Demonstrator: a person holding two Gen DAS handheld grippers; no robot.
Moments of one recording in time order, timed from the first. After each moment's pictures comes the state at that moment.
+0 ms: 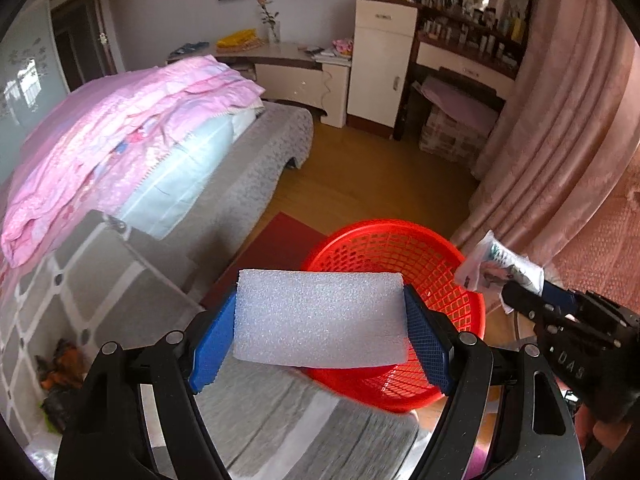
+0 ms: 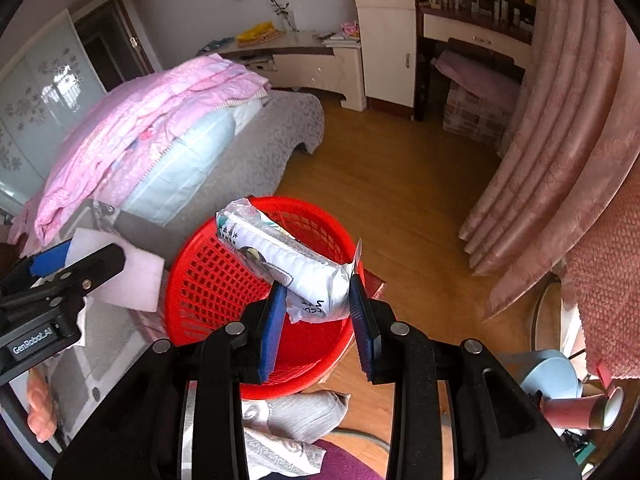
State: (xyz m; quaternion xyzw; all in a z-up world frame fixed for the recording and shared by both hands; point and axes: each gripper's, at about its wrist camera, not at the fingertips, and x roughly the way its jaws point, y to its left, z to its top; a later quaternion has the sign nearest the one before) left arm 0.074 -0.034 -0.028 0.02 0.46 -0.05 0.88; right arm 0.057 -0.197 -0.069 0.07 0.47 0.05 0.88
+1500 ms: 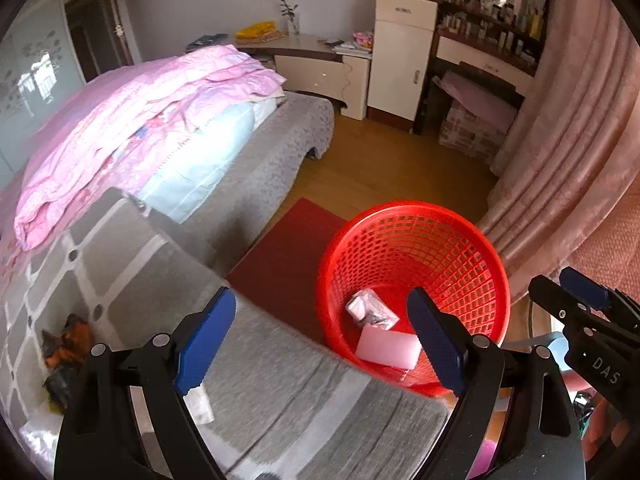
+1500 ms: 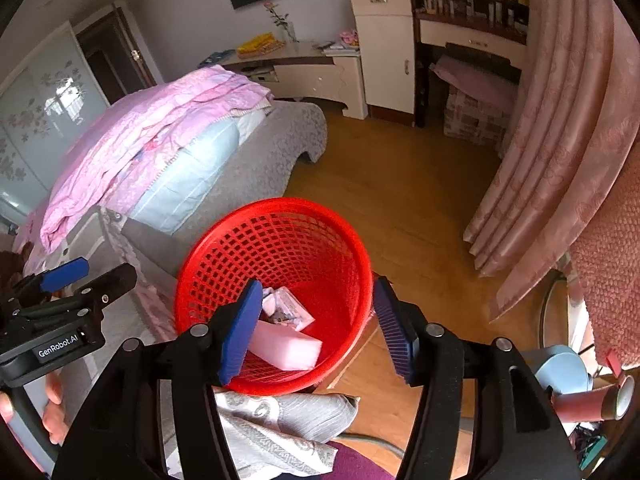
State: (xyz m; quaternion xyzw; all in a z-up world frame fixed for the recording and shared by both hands) left arm 0.055 -0.017 -0.032 0.02 0.47 -0.01 0.88; right arm 0.041 -0.193 -0.065 0.09 0.44 0.06 0.89
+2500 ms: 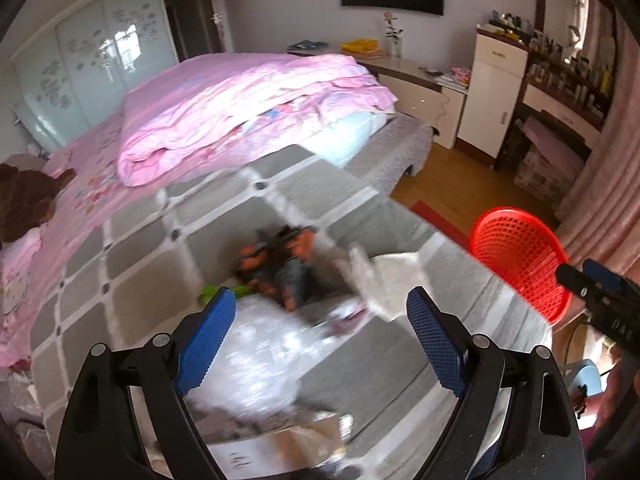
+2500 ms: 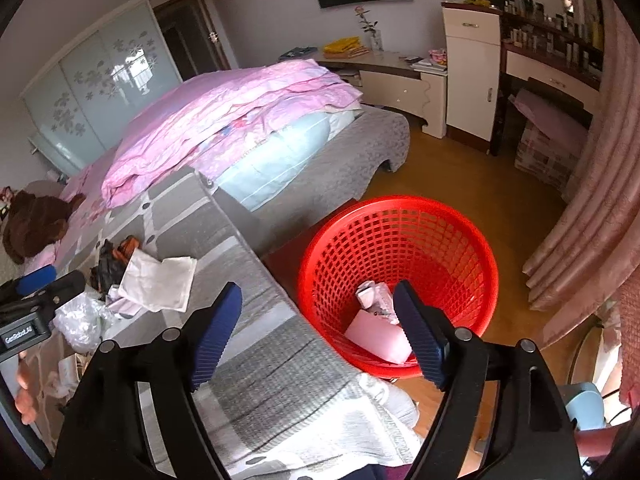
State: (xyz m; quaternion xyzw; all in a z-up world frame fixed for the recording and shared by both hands) left arm -0.067 0.126 0.010 -0.02 0.43 0.14 0.89; right arm 0.009 -0.100 -0.046 0.05 0.42 0.18 0.89
